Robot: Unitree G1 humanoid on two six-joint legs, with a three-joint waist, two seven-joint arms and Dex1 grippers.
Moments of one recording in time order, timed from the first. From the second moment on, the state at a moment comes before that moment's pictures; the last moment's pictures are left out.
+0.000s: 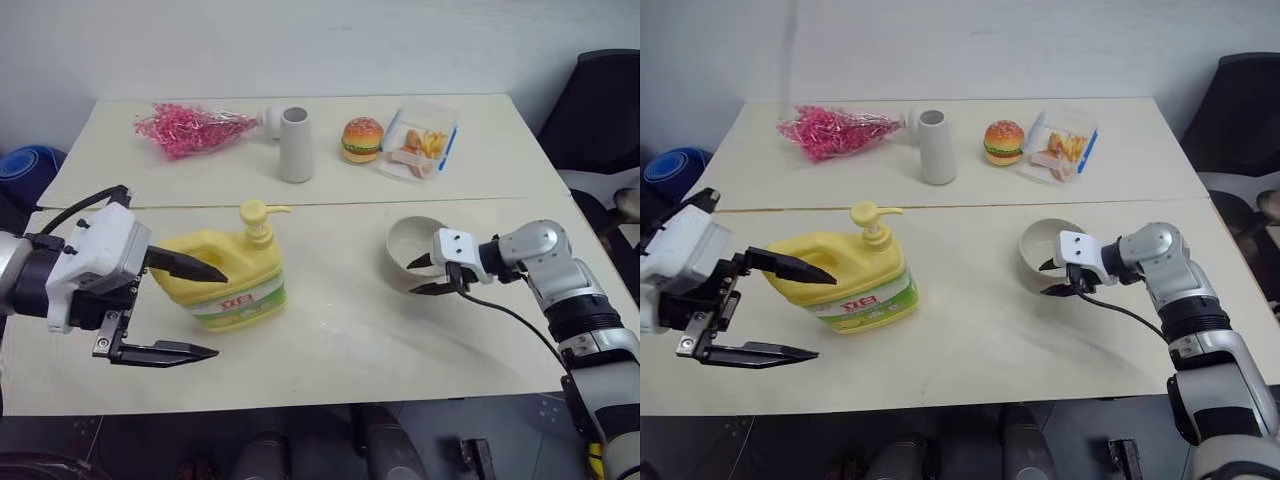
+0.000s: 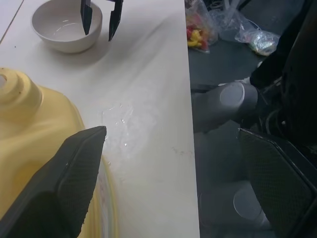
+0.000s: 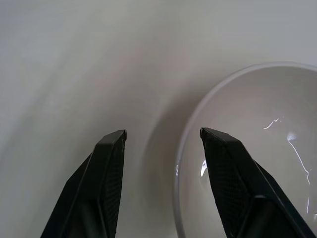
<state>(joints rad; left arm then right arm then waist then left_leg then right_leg) -0.15 1.35 0.44 -0.53 -0.94 0.69 -1.22 -0.78 -0.72 0.25 0.65 -0.02 -0.17 1.40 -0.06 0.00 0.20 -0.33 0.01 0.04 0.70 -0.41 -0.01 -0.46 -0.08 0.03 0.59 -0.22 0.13</state>
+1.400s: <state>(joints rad) -0.78 1.16 0.14 -0.11 -0.80 0.74 -1.16 -1.14 -0.52 0.37 0.32 0.06 0.13 1.53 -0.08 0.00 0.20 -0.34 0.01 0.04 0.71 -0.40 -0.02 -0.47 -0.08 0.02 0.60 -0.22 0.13</state>
